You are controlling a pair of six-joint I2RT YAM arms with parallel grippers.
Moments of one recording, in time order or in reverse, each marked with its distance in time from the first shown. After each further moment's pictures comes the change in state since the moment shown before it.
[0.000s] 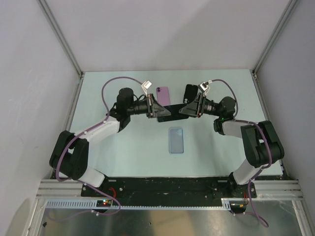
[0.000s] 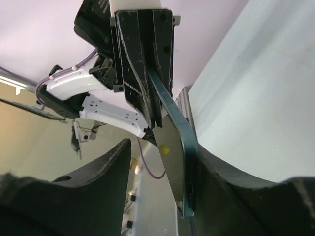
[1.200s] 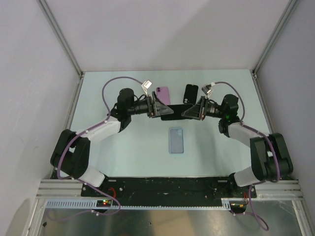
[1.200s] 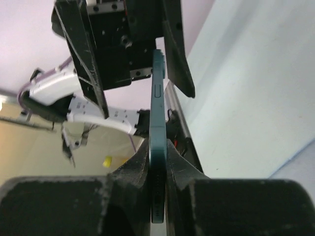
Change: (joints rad) left arm -0.010 0.042 0.016 0.080 0.023 -0.016; right arm -0.020 -0.120 -0.022 -0.324 -0.030 -0.154
